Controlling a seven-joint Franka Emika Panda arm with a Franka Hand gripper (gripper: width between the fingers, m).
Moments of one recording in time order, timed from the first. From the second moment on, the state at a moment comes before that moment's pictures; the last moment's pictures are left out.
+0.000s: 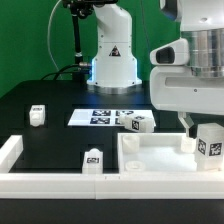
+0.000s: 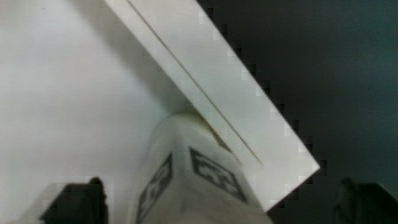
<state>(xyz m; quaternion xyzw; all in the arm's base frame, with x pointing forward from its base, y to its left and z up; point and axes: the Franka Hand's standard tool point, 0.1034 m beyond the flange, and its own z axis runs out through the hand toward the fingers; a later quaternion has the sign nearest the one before) 0.641 0.119 0.073 -0.95 0.30 0.01 0.07</state>
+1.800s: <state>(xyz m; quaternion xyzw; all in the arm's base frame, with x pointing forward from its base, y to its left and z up) 0.644 0.104 0.071 -0.87 0.48 0.00 0.07</state>
